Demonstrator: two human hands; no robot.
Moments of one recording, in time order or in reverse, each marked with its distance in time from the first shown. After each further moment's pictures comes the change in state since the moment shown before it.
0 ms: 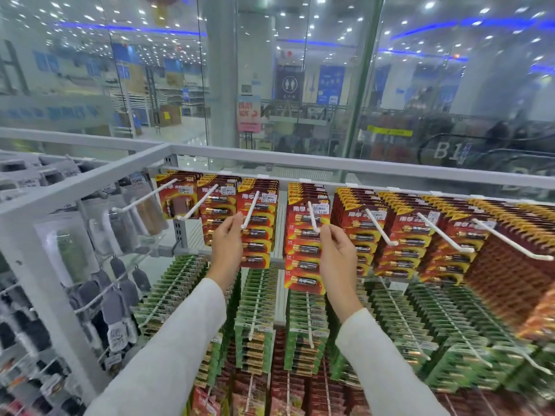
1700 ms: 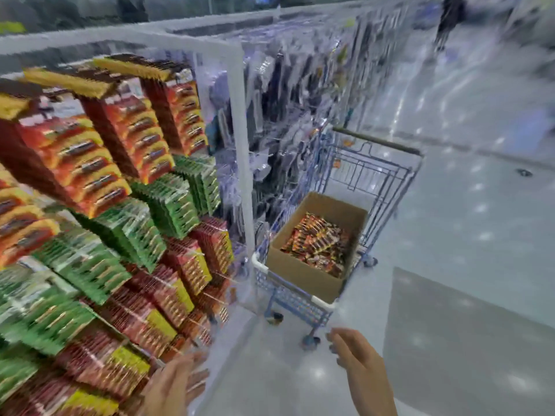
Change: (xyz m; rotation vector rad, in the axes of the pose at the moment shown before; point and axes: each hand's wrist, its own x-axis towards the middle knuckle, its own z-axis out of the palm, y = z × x) left_hand -0.480 -0.224 0.298 0.329 -0.846 -0.729; right_hand -0.414 0.147 -0.555 0.030 1.113 0.544
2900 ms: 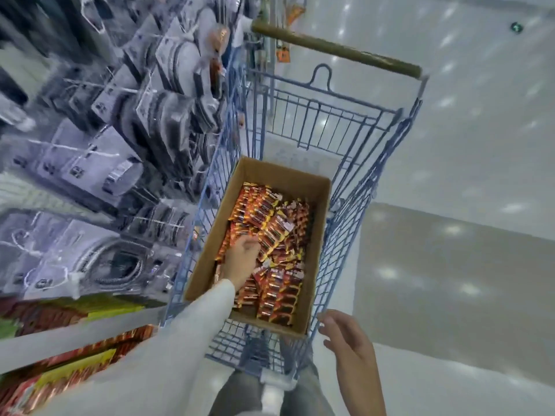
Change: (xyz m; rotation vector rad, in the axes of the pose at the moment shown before) left_hand 0.389 0.006 0.521 0.851 -0.467 0.040; right_hand 0.371 -0.062 -0.033 0.030 0.263 0.420
